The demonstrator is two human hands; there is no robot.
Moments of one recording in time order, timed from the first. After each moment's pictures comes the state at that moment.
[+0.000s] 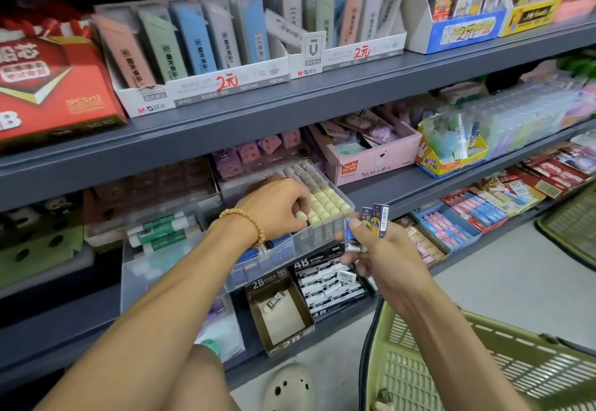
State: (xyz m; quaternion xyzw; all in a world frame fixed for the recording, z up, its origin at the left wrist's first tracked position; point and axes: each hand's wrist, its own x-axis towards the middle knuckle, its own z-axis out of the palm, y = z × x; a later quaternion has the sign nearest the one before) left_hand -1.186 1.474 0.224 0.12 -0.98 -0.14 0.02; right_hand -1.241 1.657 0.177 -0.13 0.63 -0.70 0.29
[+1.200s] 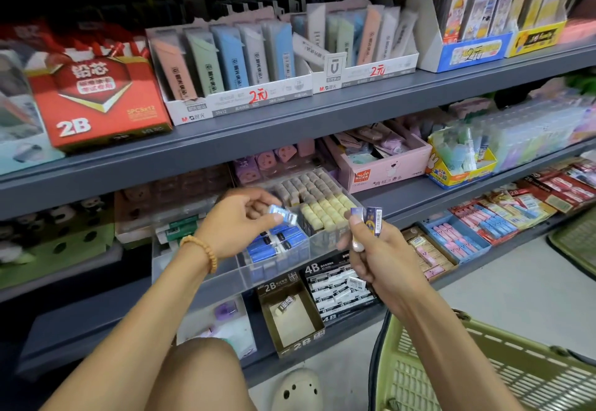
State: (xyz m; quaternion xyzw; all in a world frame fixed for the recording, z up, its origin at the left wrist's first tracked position) left_hand -1.116 1.447 0.220 0.22 -0.85 -0.44 0.17; right_hand -1.225 1.648 0.185 -0.21 0.65 -0.67 0.28
